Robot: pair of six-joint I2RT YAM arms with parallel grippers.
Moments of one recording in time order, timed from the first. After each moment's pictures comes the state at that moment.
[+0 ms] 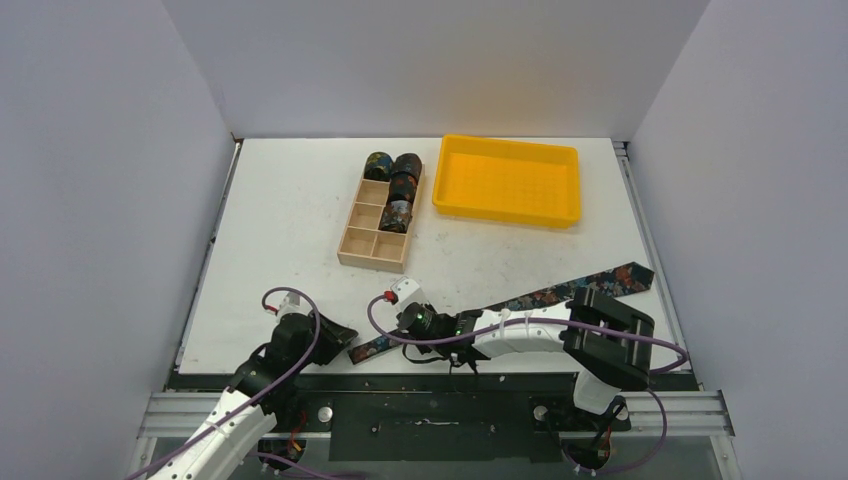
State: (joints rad) left arm -0.49 0.31 0.07 -0.45 -0.02 -1.22; right arm 1.23 1.66 0.83 -0.08 0.34 0.35
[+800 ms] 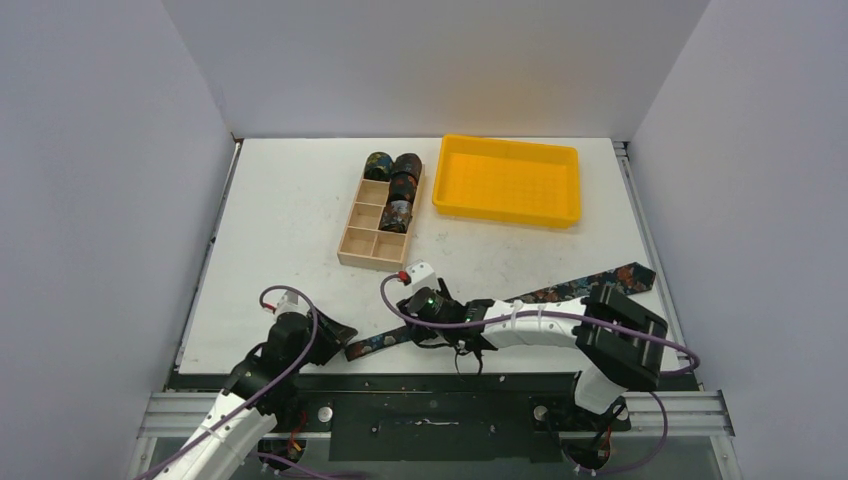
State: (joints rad) left arm -0.49 0.27 0.11 -0.53 -0.02 -1.19; right arm 1.16 1.62 0.83 -0.08 0.36 0.40
